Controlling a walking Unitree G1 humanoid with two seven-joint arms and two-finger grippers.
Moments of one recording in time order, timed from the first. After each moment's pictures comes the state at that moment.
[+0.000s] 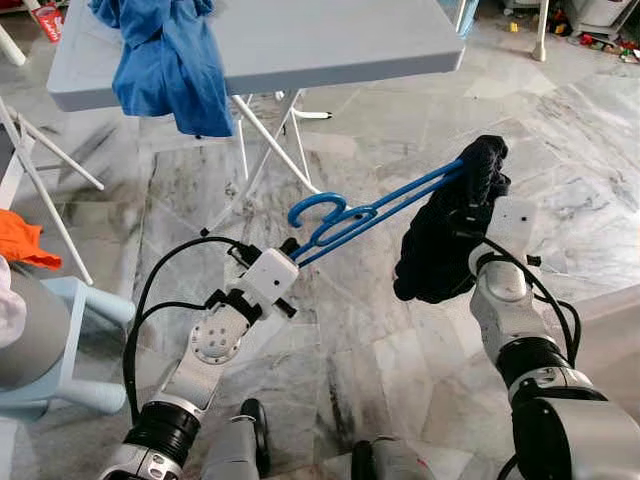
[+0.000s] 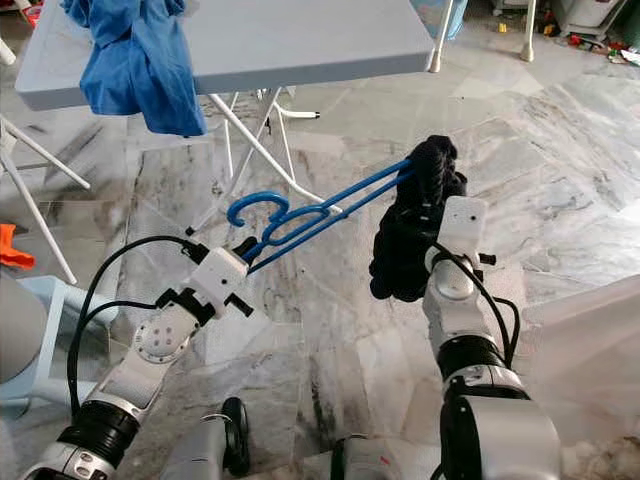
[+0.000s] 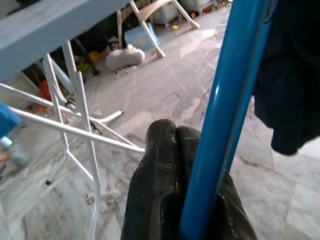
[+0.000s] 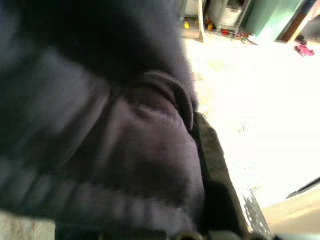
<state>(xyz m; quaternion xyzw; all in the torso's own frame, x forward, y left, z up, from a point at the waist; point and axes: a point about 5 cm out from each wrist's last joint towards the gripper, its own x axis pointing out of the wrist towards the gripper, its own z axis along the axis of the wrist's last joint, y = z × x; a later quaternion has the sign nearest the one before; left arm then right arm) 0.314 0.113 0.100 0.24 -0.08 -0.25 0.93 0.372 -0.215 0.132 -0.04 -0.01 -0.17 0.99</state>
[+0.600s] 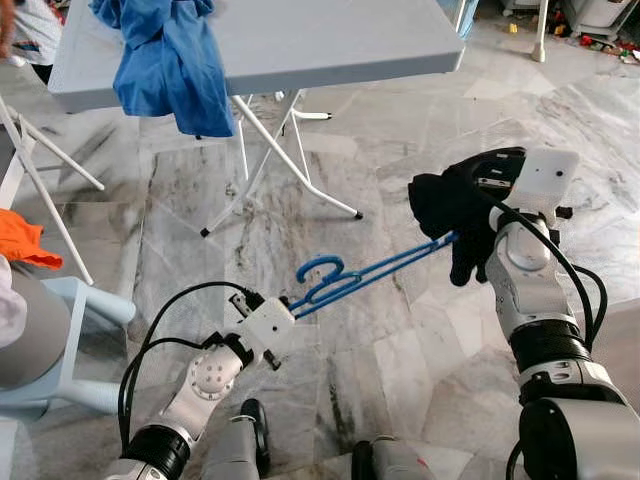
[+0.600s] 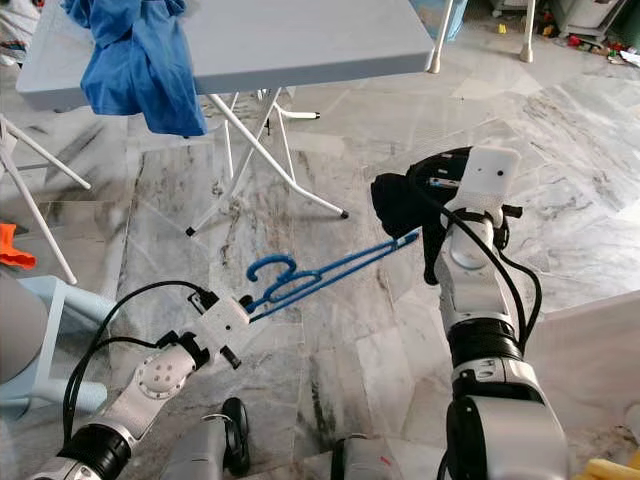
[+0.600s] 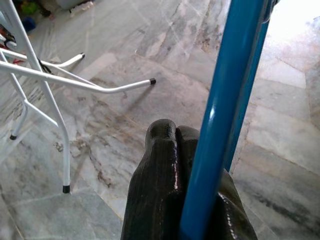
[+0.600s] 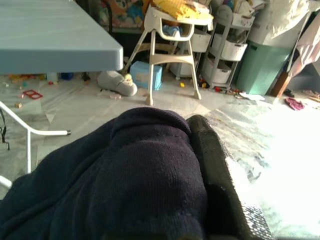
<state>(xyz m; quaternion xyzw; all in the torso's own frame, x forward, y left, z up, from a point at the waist) 0.293 0.125 0.040 0.29 0.04 -0.29 0.91 0.379 -0.212 0.190 -0.04 -0.11 -0.17 0.98</state>
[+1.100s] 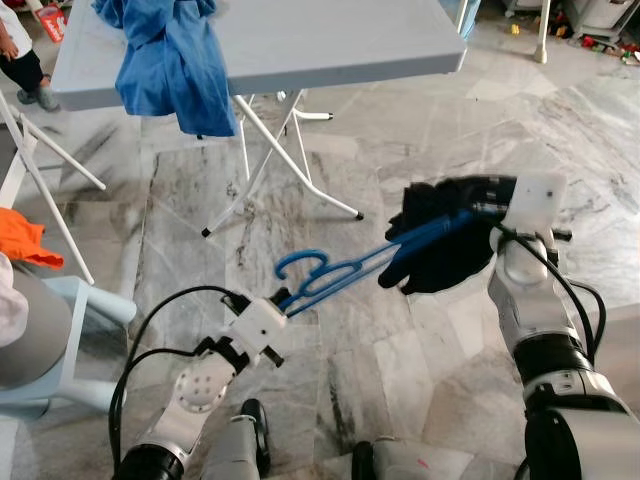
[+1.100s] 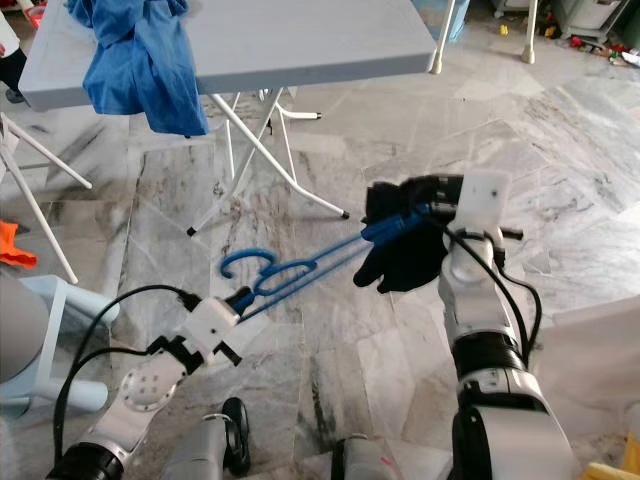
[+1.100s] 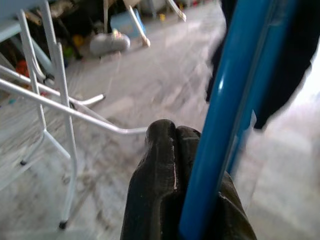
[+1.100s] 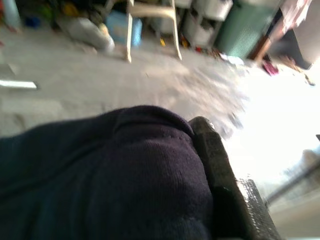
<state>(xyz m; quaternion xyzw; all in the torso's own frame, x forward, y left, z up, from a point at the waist) 0.276 0.128 0.065 0.19 -0.07 -0.27 0.94 0.363 -0.235 0.138 -0.08 0.00 -0.21 0.97</state>
